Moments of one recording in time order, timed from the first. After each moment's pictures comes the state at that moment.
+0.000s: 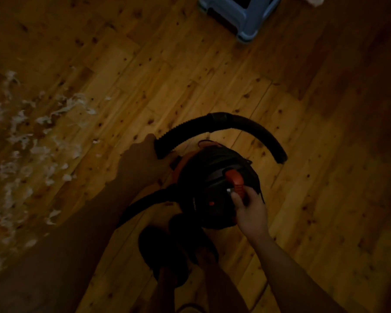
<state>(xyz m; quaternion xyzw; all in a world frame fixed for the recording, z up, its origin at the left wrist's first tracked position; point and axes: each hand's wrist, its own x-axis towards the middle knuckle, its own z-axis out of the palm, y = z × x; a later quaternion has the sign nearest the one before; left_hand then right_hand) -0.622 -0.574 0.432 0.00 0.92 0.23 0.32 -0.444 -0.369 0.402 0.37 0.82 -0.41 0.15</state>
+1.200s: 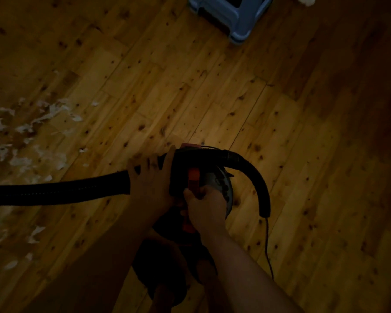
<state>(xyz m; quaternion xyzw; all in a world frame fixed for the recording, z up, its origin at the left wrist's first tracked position) -0.591 -0.545 0.380 0.16 0.94 -0.02 0.30 -0.514 -0.448 0.390 0.46 0.70 -0.51 0.18</state>
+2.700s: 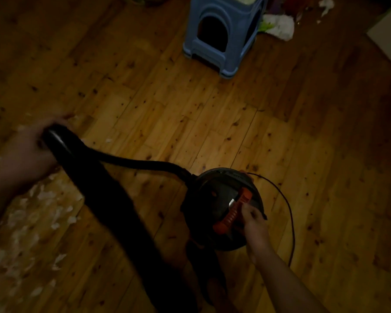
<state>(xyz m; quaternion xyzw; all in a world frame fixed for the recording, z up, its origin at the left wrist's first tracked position) -0.779 -0.770 0.434 0.10 0.95 0.26 0.12 -0.484 -0.353 0.432 0.59 0.52 -0.61 0.07</state>
